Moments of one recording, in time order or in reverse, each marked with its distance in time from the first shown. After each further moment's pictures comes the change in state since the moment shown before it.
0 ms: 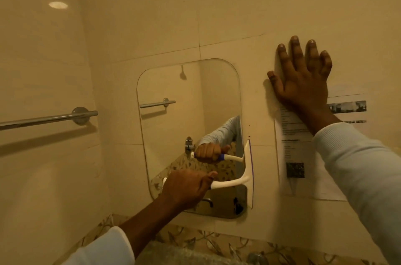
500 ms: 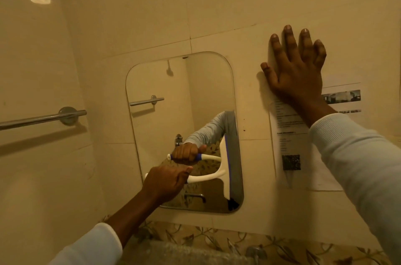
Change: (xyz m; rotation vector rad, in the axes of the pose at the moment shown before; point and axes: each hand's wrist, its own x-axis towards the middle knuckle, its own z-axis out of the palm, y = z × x) left_hand -0.011 -0.054 0.014 -0.028 0.005 0.073; right_hand -0.001 0.002 0.003 -0.003 0.023 -0.008
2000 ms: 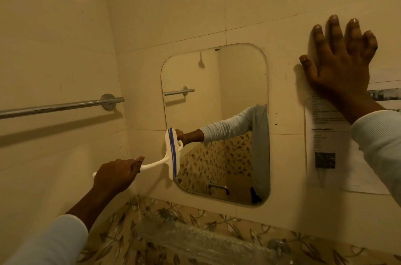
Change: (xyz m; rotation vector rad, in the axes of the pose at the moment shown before) left_hand -0.121 -0.151 -0.085 0.557 -0.509 -0.252; right_hand 0.000 -0.001 0.002 0.061 0.002 0.005
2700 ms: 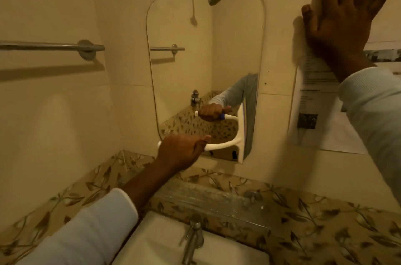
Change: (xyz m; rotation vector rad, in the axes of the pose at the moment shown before) left_hand 0.006 0.215 -0.071 -0.598 0.340 0.090; right_hand -0.003 -0.006 -0.003 -0.011 -0.010 0.039
